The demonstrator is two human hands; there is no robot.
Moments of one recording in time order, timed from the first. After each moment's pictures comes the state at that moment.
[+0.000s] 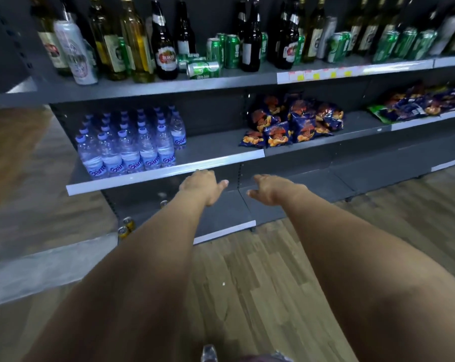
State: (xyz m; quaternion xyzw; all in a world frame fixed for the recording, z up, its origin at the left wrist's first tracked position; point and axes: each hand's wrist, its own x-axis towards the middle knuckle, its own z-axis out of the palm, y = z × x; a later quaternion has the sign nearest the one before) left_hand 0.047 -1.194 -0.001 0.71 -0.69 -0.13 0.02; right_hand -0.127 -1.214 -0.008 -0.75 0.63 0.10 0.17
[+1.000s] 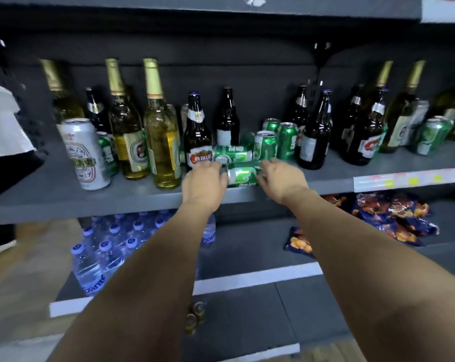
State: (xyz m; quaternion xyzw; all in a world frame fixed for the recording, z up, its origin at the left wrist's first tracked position) left_hand 0.153 -1.559 0.104 0.72 -0.65 0.09 0.23; right_hand -0.019 -1.607 0.112 -0.82 0.55 -0.14 -0.10
